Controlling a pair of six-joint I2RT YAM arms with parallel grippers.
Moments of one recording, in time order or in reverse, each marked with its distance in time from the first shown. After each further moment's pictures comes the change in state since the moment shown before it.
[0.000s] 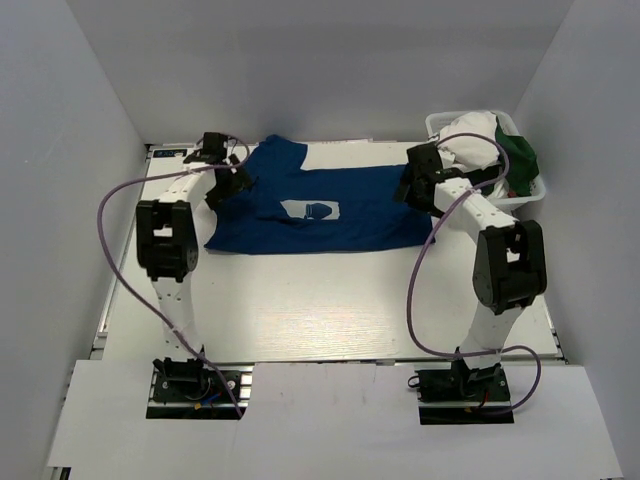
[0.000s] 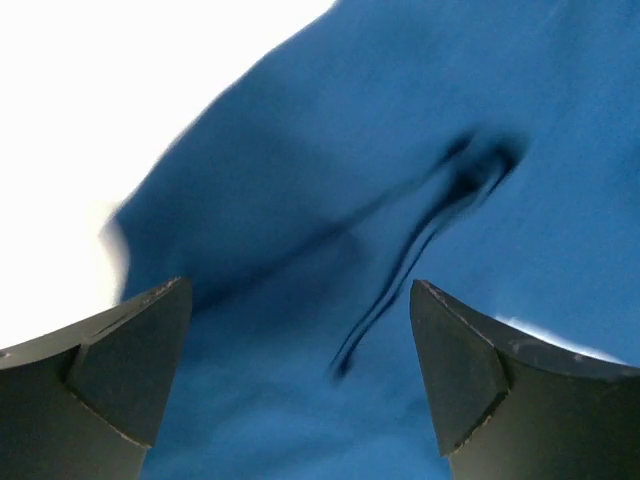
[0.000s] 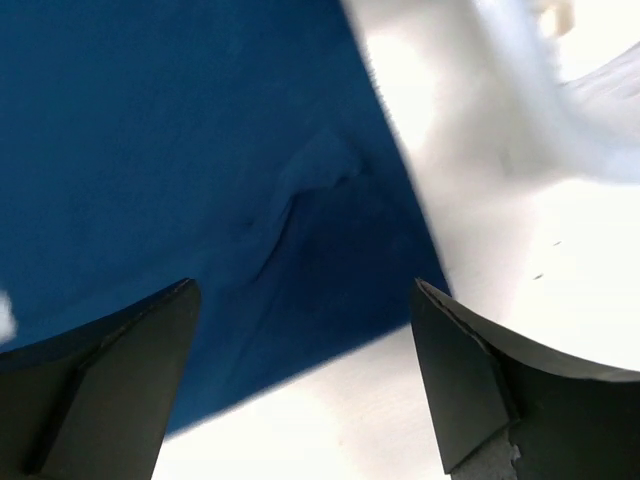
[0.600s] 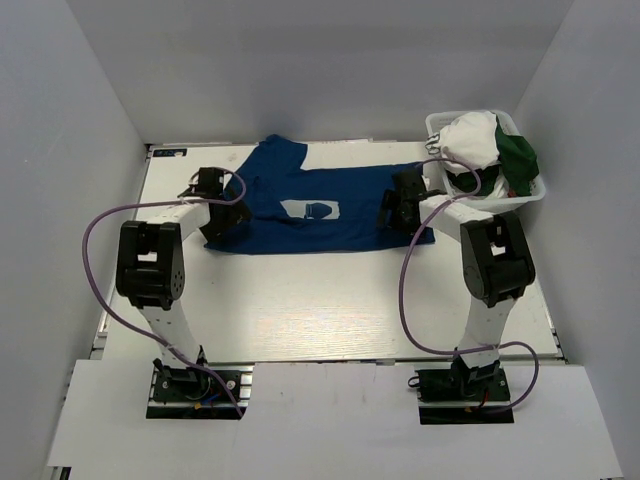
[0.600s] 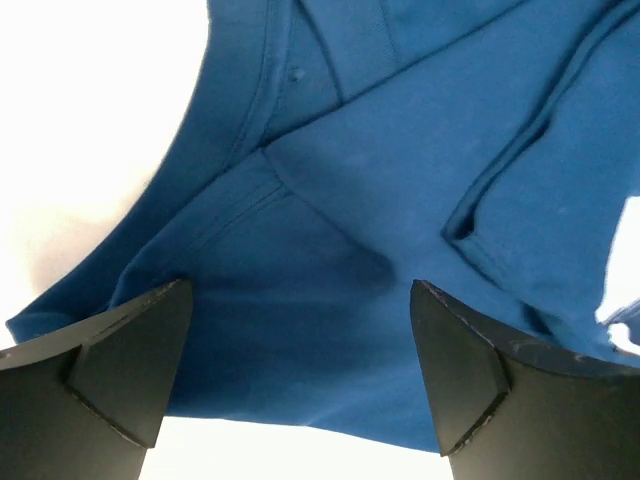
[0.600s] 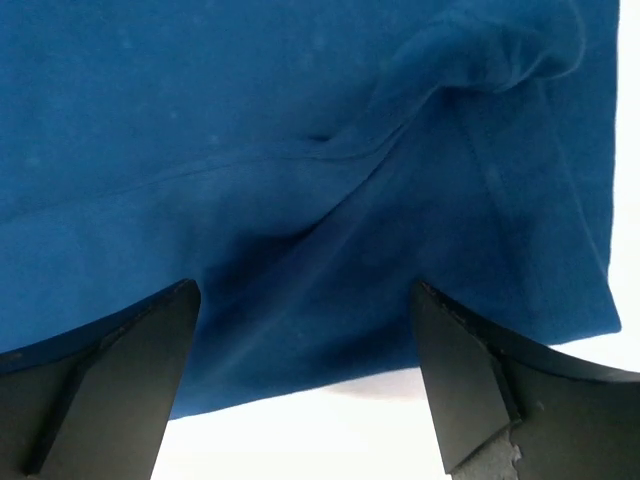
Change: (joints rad) left arm 0.005 -0.338 -0.618 0.236 0.018 -0.062; right arm 0.054 0.059 -0.205 0.200 -0.190 -0.064
